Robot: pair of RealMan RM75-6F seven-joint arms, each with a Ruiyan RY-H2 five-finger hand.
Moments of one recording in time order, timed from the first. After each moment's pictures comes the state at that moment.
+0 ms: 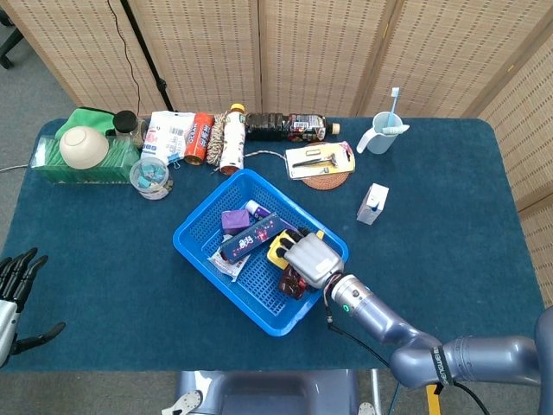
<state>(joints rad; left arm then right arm) 0.00 -0.99 0.04 -1.80 1.69 1.61 -0.03 1.04 -1.33 0.08 -1.85 -0.89 0.88 -0.65</state>
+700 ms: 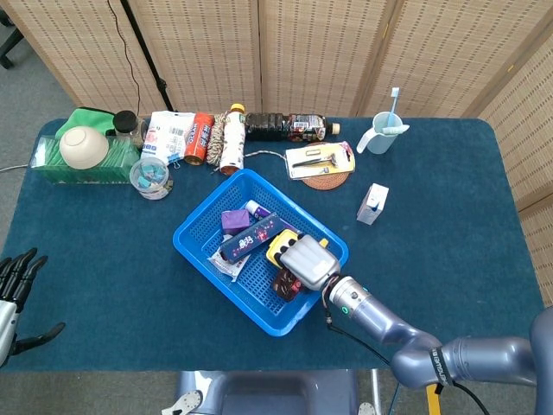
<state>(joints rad) 0.01 -0.99 0.04 -1.80 1.69 1.61 -0.03 1.01 -1.35 0.07 -1.81 -1.02 0.89 -0.55</state>
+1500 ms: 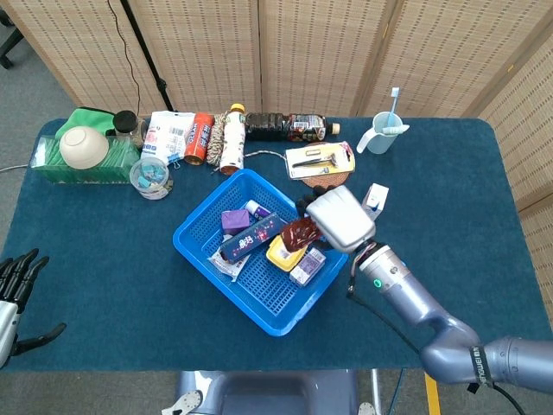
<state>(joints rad) 0.01 -0.99 0.04 -1.80 1.70 1.62 -0.03 0.93 -1.11 0.22 -1.89 -1.08 1.03 -0.44</state>
